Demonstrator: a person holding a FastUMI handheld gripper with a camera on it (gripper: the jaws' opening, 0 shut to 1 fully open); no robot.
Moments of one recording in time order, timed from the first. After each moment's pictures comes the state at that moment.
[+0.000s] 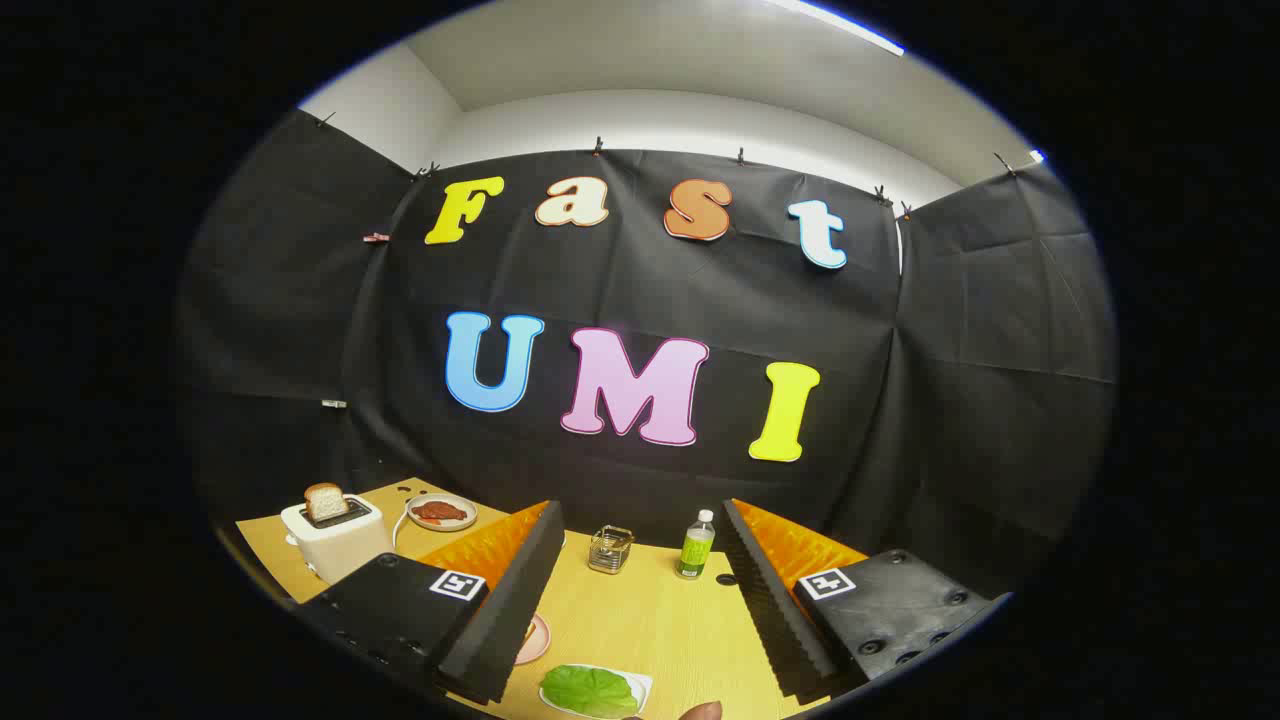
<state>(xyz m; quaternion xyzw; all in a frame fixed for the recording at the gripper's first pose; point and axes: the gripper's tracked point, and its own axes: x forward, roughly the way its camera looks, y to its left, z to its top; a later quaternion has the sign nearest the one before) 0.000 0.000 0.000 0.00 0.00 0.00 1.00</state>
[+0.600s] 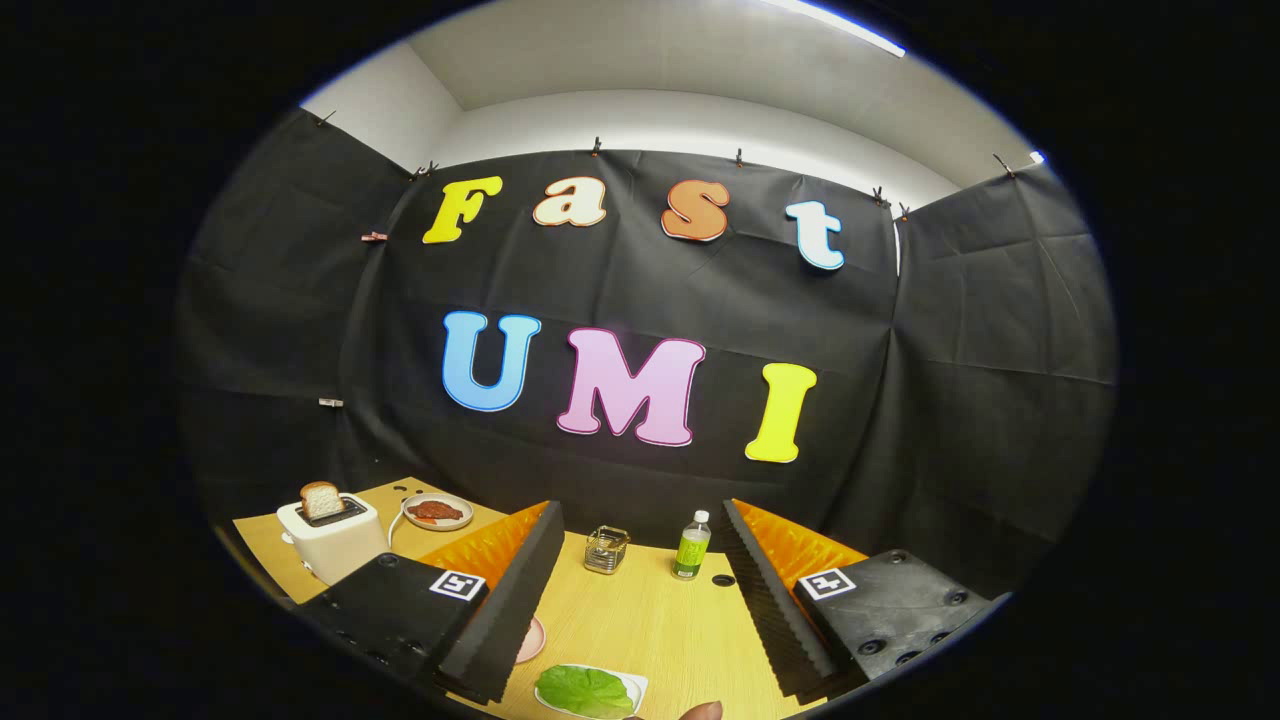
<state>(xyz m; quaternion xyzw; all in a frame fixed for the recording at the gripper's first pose) 0.000 -0.004 0.001 0.00 0.00 0.00 1.00</state>
